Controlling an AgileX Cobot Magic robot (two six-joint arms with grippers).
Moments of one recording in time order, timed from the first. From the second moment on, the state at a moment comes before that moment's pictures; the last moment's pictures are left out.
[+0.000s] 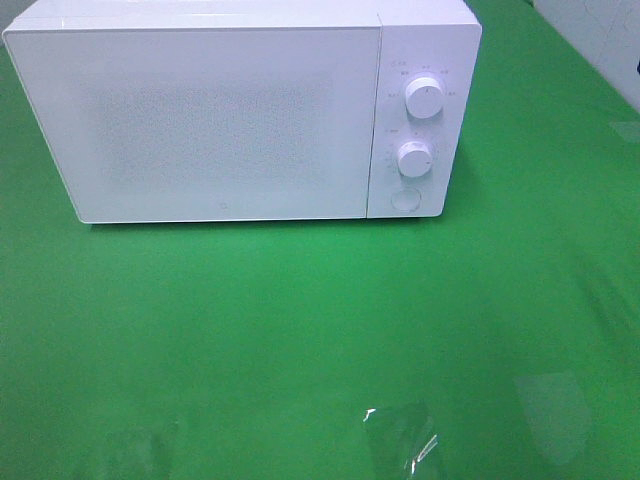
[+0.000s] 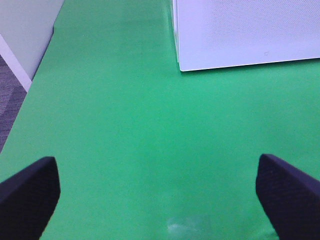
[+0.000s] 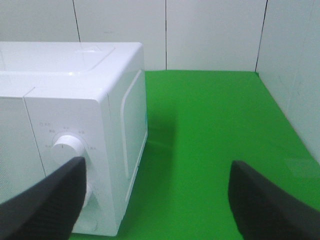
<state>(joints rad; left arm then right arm) 0.12 0.00 -0.52 -0.13 1.09 0.22 0.09 0.83 -0.37 -0.11 -0.33 0.11</state>
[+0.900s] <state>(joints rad) 0.12 0.00 -0.52 -0.13 1.09 0.22 0.34 1.14 -0.27 0.32 -0.93 -0.30</state>
